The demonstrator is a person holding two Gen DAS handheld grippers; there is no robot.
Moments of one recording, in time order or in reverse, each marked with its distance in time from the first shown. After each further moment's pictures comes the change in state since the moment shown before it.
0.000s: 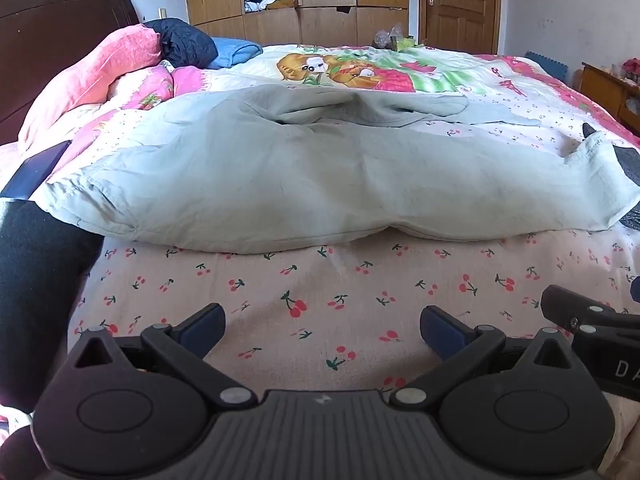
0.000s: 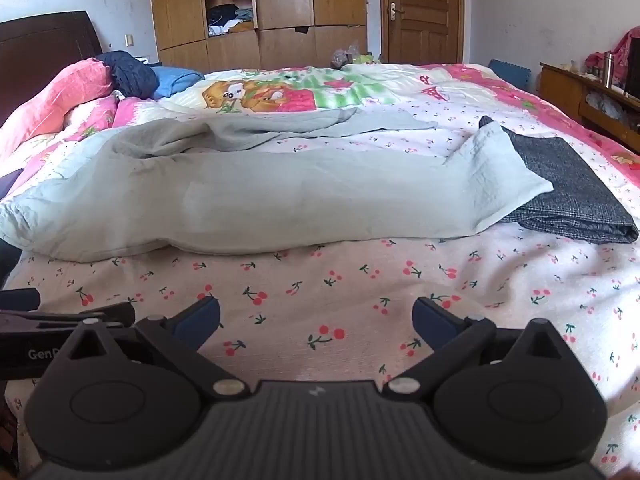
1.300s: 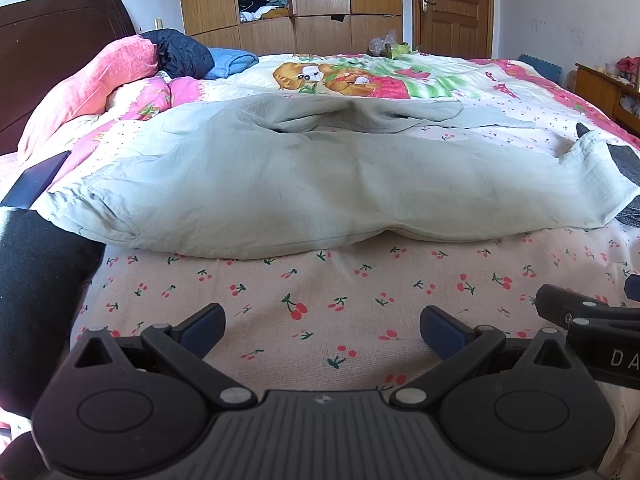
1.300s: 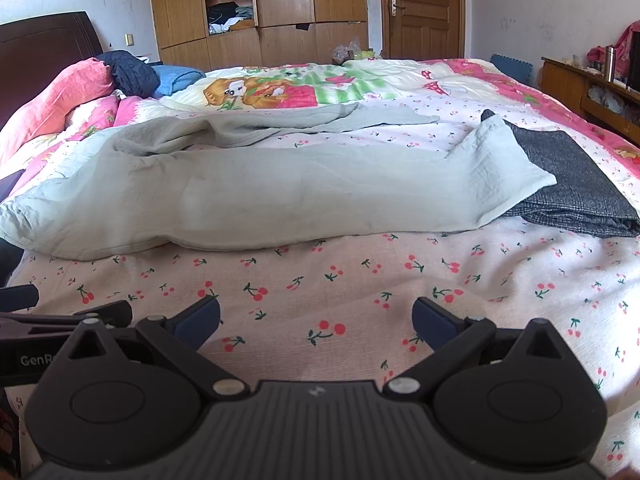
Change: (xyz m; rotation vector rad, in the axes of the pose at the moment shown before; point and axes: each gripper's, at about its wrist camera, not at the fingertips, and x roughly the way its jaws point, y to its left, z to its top) left arm -0.004 0.001 -0.002 0.017 -0.027 -0.004; right arm 0.002 0.001 -0.001 0.007 0.010 0.009
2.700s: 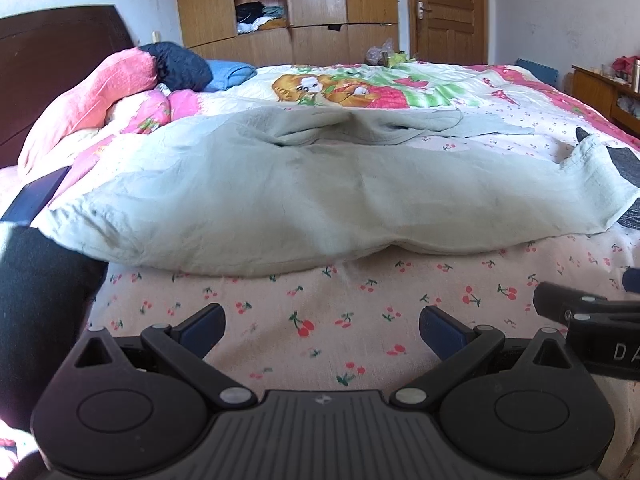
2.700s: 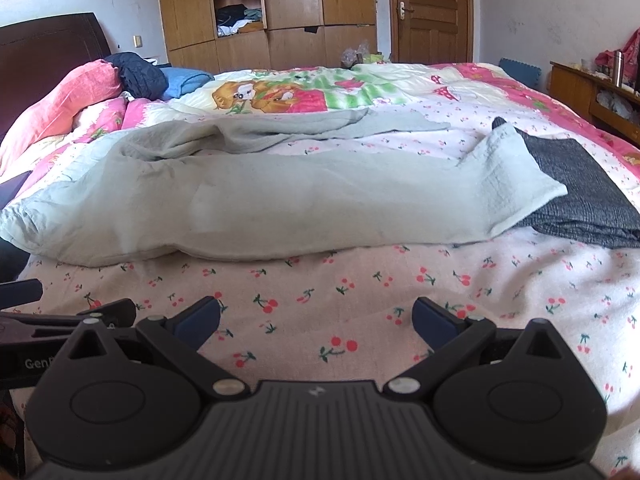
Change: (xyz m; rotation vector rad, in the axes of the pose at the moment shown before) left arm 0.001 0.005 0.005 0.032 -0.038 -0.002; right arm 0.002 0.003 0.010 -0.011 -0.012 0.032
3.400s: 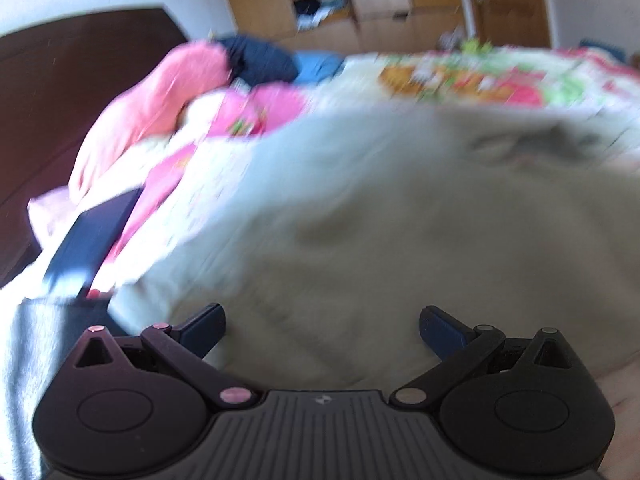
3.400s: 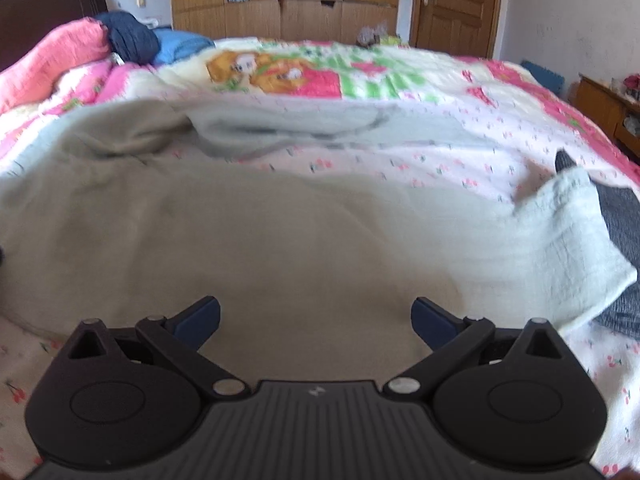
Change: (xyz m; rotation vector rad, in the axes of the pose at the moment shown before) left arm 0.104 0.152 0.042 0.022 0.053 0.247; right arm 0.112 0.005 0.060 -0.081 0.118 -0.033
